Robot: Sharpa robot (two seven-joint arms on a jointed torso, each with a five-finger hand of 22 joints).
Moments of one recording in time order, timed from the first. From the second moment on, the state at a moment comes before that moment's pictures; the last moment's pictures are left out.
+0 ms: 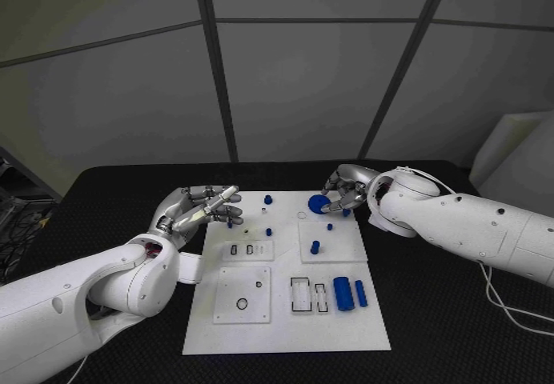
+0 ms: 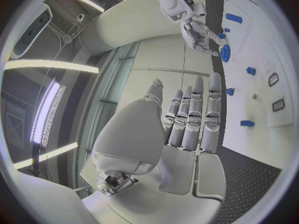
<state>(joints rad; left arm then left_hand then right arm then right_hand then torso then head) 1.05 -0.92 0.11 1.70 -0.12 -0.44 0.42 1.43 0.00 -0.04 0.16 0.16 0.96 0.21 0.09 0.07 1.07 0.16 0.10 0.07 1.18 0.09 0.22 0.27 0.13 1.05 0.19 0.43 0.20 1.22 -0.73 0.09 1.29 -1.40 -0.16 -0.25 1.46 -0.15 0.01 0.28 0.25 0.87 0.16 0.17 0.08 1.40 0.07 1.30 1.29 1.47 -0.01 1.52 1.31 0.07 1.45 0.10 1.45 1.31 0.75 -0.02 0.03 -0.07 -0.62</state>
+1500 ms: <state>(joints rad) 1.05 -0.91 0.11 1.69 -0.12 -0.43 0.42 1.43 0.00 -0.04 0.16 0.16 0.96 0.21 0.09 0.07 1.07 0.16 0.10 0.07 1.18 0.09 0.22 0.28 0.13 1.05 0.19 0.43 0.20 1.22 -0.67 0.09 1.24 -1.50 -0.15 -0.29 1.50 -0.07 0.06 0.21 0.21 0.98 0.14 0.23 0.09 1.45 0.05 1.41 1.31 1.46 -0.02 1.52 1.31 0.05 1.46 0.09 1.47 1.31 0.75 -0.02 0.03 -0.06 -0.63</state>
